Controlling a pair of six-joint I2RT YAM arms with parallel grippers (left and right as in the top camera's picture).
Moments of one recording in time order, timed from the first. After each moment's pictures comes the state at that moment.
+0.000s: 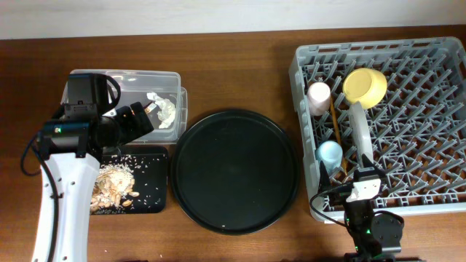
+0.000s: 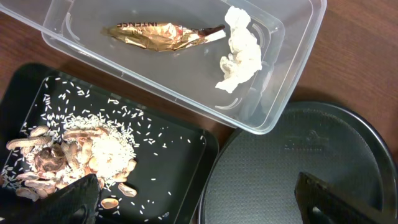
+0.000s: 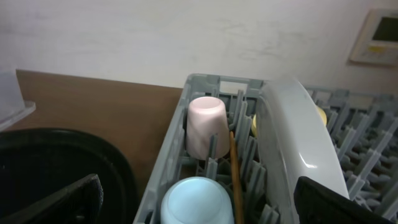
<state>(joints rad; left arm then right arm) 0.04 1.37 1.37 -1.09 -0.01 -0.39 0.01 0.01 0.01 -0.06 -0.09 -0.07</state>
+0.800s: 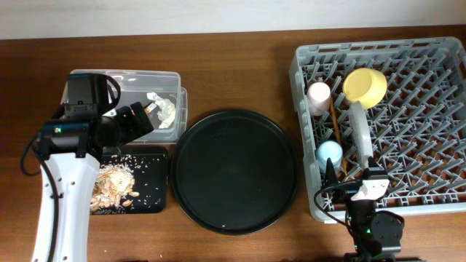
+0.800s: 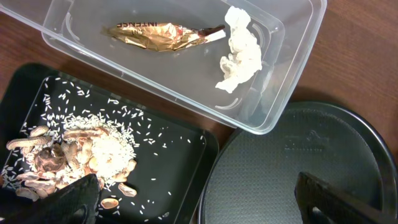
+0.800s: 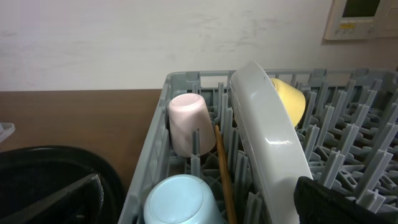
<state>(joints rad) 0.04 1.37 1.37 -1.09 -0.01 -0.39 0.00 0.01 0.01 -0.07 -0.01 0.03</state>
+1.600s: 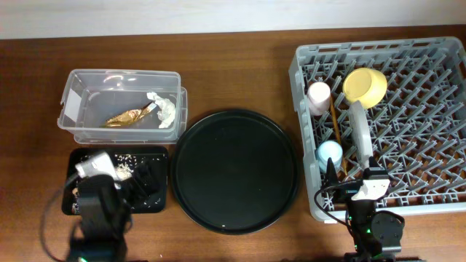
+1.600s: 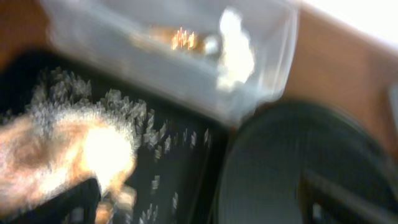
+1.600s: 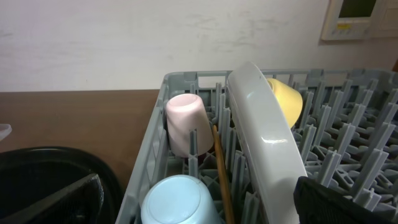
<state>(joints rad) 0.04 0.58 0.56 -0.63 -0.02 -0.39 0.00 0.01 0.01 -0.07 0.00 0.03</state>
